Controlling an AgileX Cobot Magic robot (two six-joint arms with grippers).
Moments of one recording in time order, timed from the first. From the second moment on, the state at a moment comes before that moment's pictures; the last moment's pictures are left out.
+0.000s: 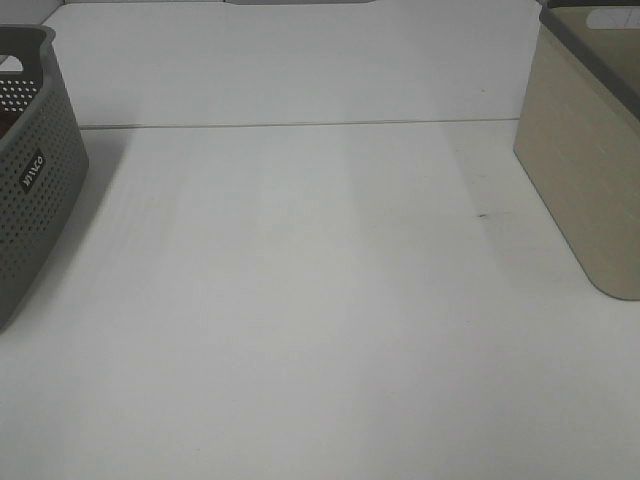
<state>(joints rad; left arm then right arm) 0.05 0.00 -0.50 -0.05 1.04 0.03 -0.02 0.27 -0.64 0.00 1.04 0.05</state>
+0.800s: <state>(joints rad) 0.05 0.00 -0.50 -0.05 1.04 0.03 -0.02 0.00 -0.50 0.05 1.05 0.00</state>
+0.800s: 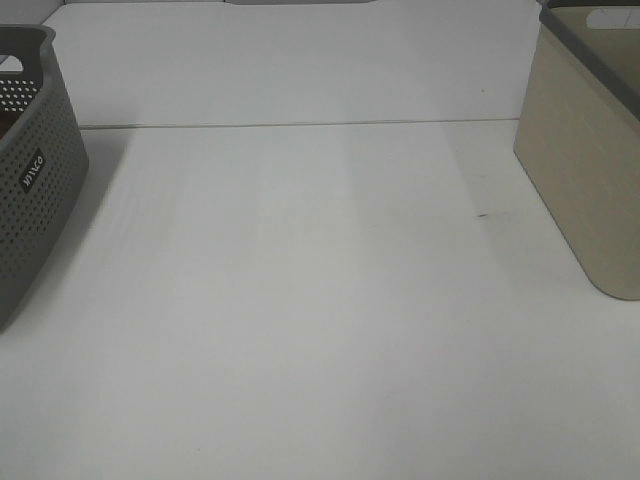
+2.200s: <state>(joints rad) 0.05 0.00 -0.50 -0.05 1.04 0.03 0.03 0.00 -0.50 0.09 1.05 -0.05</state>
